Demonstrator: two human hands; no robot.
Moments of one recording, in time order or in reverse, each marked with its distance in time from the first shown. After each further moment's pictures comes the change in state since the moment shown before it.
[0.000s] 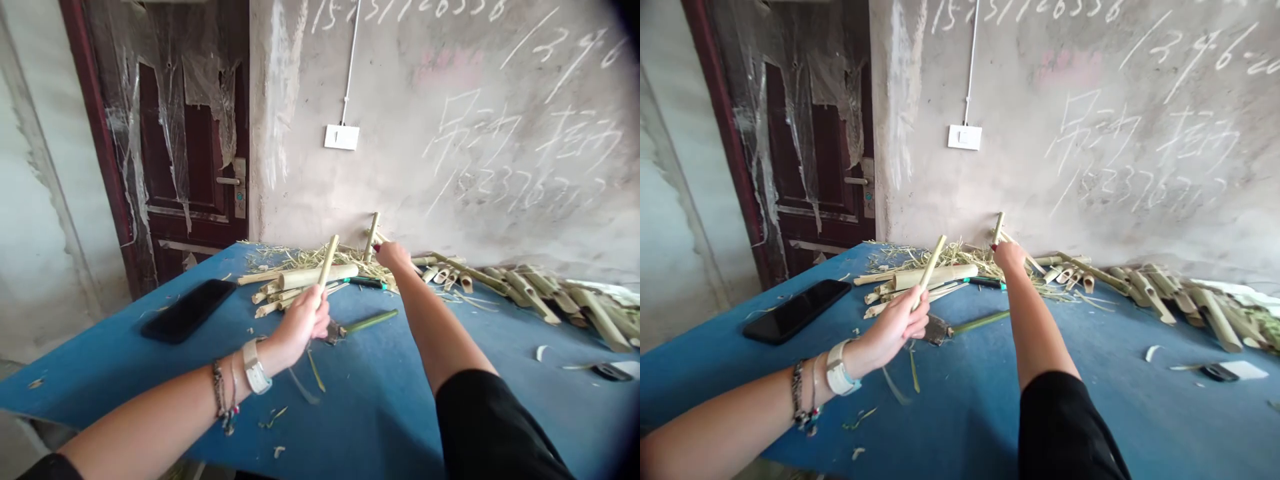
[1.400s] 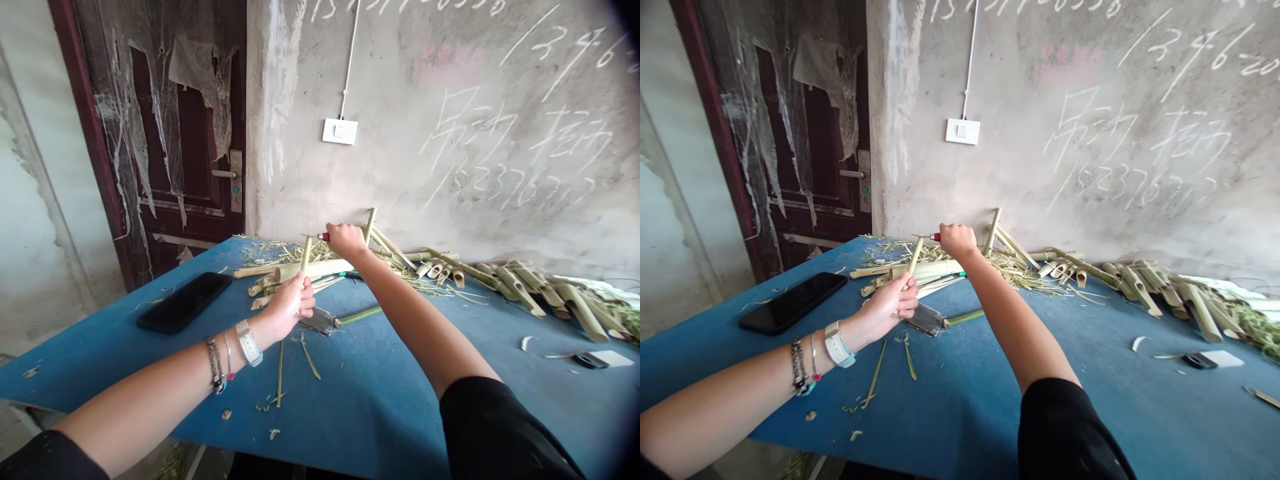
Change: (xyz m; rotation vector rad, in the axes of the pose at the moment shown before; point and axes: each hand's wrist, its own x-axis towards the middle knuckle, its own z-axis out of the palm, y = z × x) left_hand 0.015 0.012 -0.013 -0.182 0.124 -0.120; right_hand -0.011 -0.073 -0.018 -0.014 0.177 -0.370
